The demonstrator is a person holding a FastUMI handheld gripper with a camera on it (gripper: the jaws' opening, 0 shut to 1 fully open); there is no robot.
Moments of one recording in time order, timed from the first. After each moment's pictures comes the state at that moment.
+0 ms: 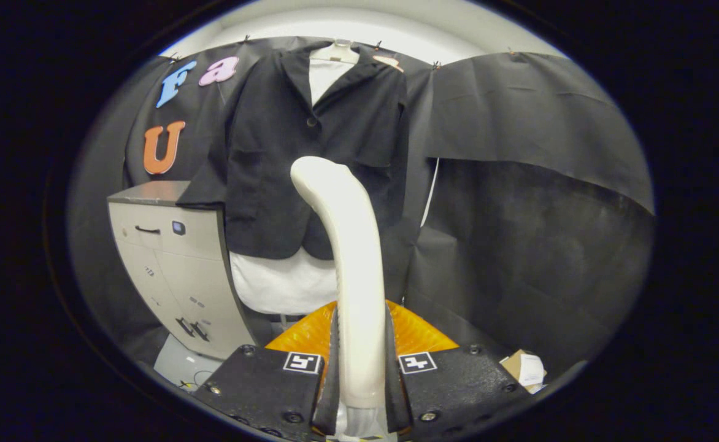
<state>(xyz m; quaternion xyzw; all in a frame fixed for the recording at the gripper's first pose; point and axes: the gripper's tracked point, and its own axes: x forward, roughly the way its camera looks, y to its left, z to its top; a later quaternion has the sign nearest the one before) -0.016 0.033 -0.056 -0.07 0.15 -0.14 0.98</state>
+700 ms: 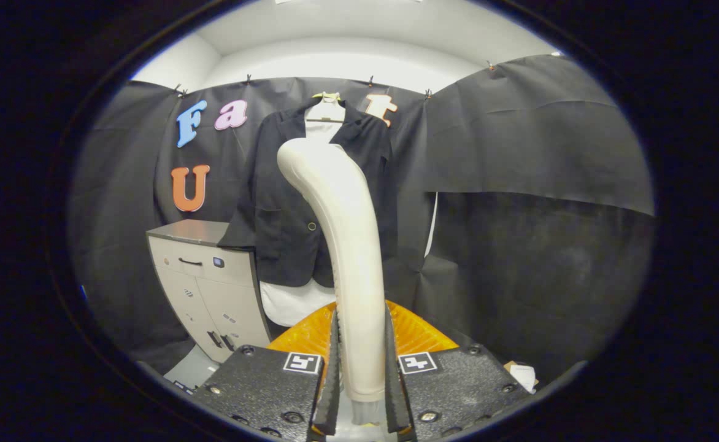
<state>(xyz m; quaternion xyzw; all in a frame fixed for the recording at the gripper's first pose) -0.133 0.005 0.026 -0.05 0.08 -0.07 0.99</state>
